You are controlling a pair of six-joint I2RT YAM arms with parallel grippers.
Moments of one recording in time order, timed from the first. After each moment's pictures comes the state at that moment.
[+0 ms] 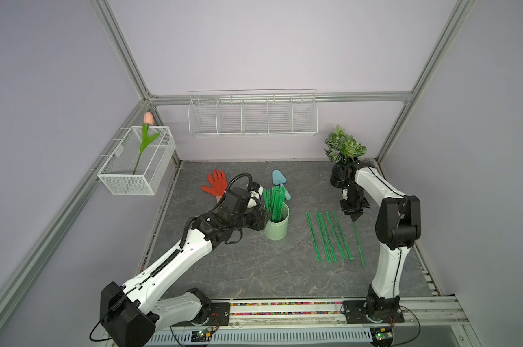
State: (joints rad) left arm -0.70 1.17 1.04 -0.55 0.13 -0.32; right arm 0.13 2.07 1.73 -1.51 0.16 0.08
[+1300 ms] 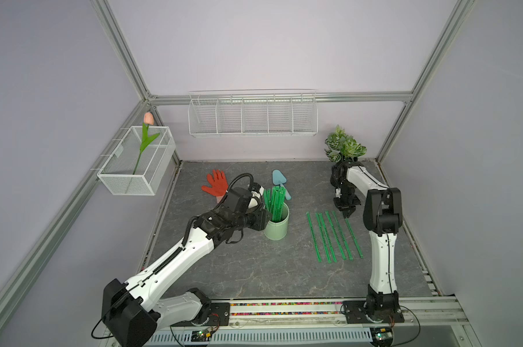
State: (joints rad) left arm -0.70 1.19 1.04 -0.55 0.13 -0.32; right arm 0.11 2.32 1.93 -1.49 0.12 0.03
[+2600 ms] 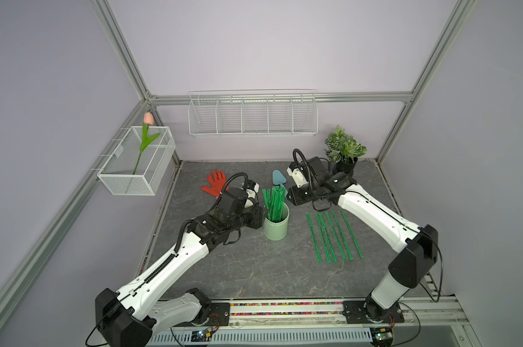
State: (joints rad) left arm -0.70 1.13 1.04 -0.54 0.05 -0.33; right arm 0.67 1.71 1.63 -0.84 -0.10 0.24
